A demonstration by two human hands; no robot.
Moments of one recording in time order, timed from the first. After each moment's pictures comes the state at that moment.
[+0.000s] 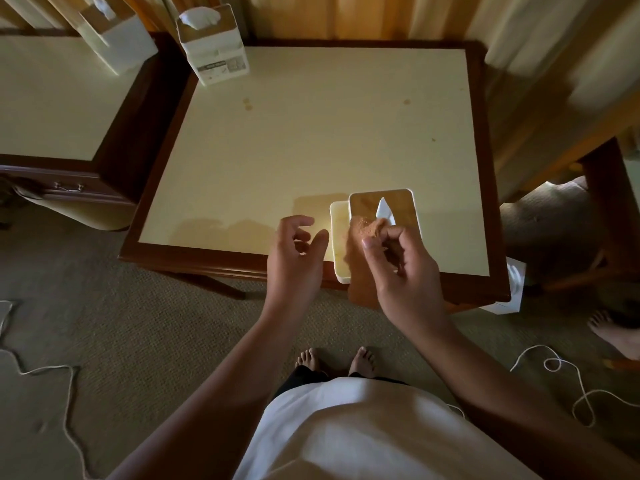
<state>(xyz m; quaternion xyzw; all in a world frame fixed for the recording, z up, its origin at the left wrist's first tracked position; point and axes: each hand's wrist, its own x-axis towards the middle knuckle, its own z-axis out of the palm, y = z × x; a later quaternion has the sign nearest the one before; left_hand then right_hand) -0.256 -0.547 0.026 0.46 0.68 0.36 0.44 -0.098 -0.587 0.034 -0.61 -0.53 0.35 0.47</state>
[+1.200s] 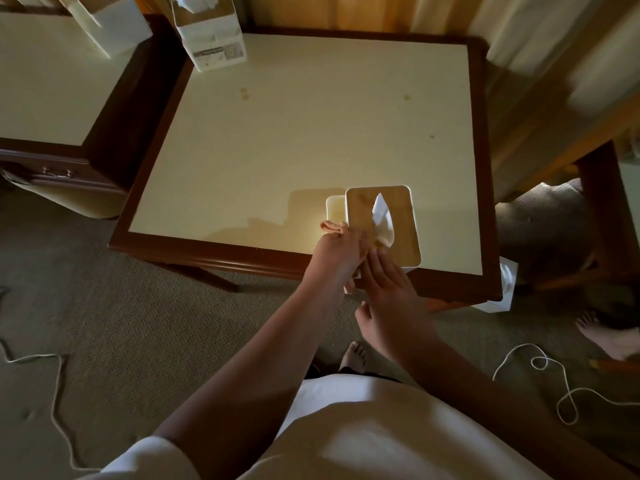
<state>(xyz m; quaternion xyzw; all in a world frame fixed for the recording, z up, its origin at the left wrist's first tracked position) -0.194 -0.528 0.018 0.29 0.69 0.21 0.63 -0.086 -0.613 -0.030 -0.62 -0.76 0.14 0.09</state>
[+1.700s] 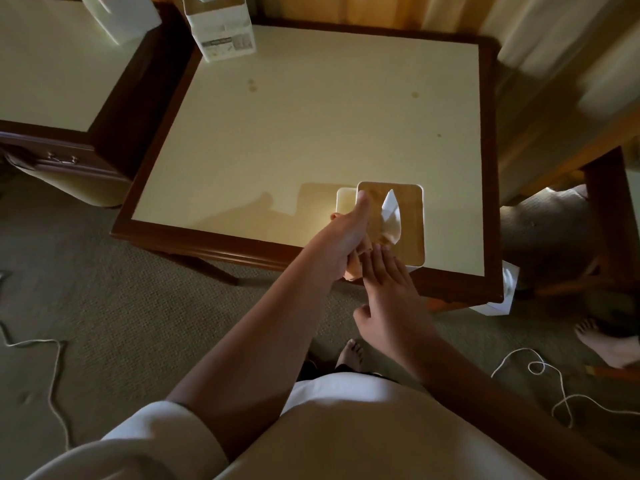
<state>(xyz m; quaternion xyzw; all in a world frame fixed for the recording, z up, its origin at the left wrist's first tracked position) -0.185 -0.495 0.025 0.25 0.69 0.14 0.67 -0.086 -0.613 -0.029 -0.62 -0.77 0.14 0.04</state>
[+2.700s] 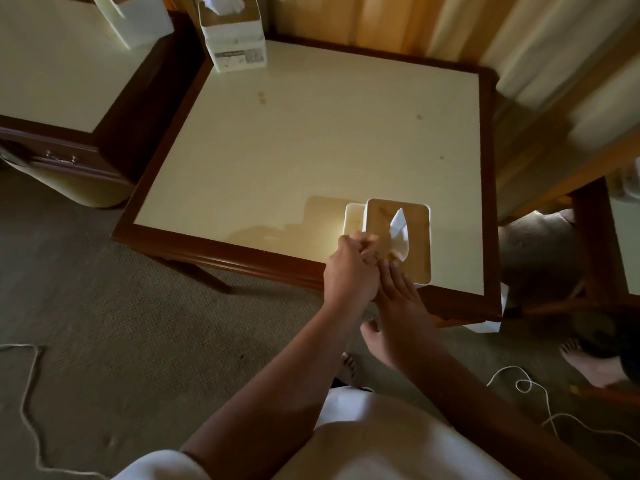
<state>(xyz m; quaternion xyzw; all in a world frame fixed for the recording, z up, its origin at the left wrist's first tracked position) -0.194 -0.538 0.003 0.48 0.71 0.24 0.47 -0.085 -0.612 -0.031 -0.63 -0.76 0.15 0.03</state>
